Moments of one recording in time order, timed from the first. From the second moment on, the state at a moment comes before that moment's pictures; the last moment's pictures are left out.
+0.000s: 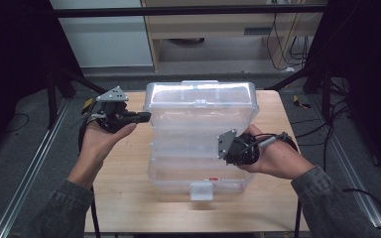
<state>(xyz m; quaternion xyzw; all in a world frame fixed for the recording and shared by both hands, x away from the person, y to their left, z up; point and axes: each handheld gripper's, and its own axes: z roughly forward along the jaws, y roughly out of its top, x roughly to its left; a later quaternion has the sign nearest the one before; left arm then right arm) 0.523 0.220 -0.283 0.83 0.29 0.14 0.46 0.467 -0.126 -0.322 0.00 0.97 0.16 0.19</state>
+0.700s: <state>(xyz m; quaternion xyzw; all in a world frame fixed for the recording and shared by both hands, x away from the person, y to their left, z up) 0.497 0.229 -0.309 0.82 0.29 0.12 0.48 0.431 -0.146 -0.328 0.06 0.94 0.25 0.24</state>
